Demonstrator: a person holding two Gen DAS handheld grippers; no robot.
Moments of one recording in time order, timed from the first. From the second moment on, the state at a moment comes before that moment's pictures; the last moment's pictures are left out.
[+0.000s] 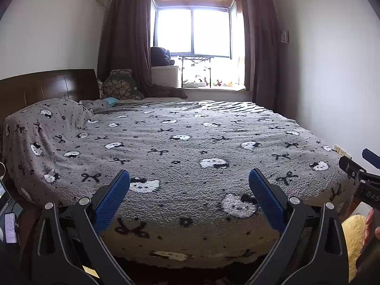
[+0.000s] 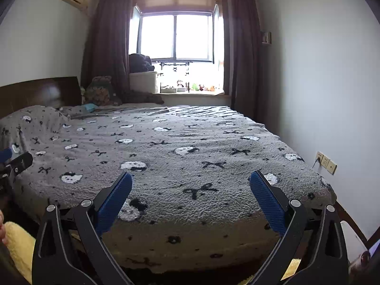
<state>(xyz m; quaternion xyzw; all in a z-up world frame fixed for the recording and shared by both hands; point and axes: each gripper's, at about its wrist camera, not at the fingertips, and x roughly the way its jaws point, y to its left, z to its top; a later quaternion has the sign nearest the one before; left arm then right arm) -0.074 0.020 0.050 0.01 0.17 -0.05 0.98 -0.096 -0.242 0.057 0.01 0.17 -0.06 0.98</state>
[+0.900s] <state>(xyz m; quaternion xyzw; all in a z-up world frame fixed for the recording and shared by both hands) -0.075 0.020 0.050 0.01 0.17 -0.05 0.98 -0.097 -0.232 0.056 0.01 0.17 -0.04 0.98</state>
